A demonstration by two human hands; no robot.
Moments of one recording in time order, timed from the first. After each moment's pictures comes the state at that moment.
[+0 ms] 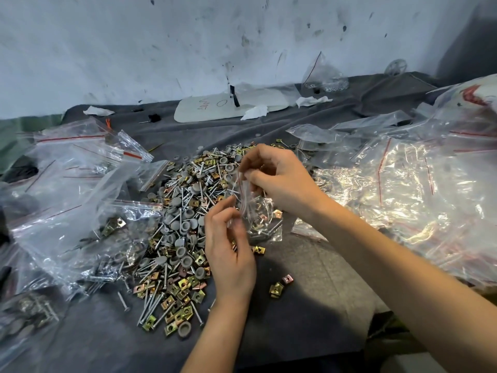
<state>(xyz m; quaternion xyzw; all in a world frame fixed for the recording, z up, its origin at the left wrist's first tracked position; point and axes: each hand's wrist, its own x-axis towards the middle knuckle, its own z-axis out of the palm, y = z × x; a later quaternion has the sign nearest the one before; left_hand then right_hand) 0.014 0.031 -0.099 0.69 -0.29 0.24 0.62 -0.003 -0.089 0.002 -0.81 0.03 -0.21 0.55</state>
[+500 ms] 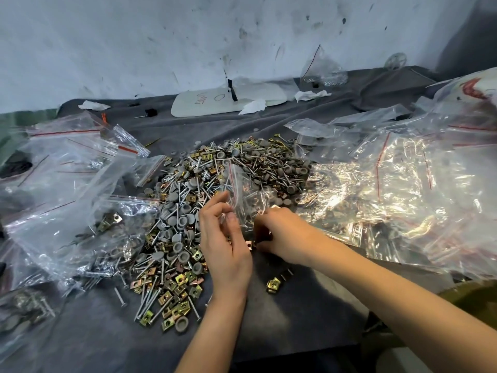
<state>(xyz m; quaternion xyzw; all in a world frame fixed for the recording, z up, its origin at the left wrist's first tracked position) 0.013 0.030 -0.098 0.69 -0.25 0.23 0.64 -0.022 -0.083 -0.060 -0.98 0.04 0.03 0.19</state>
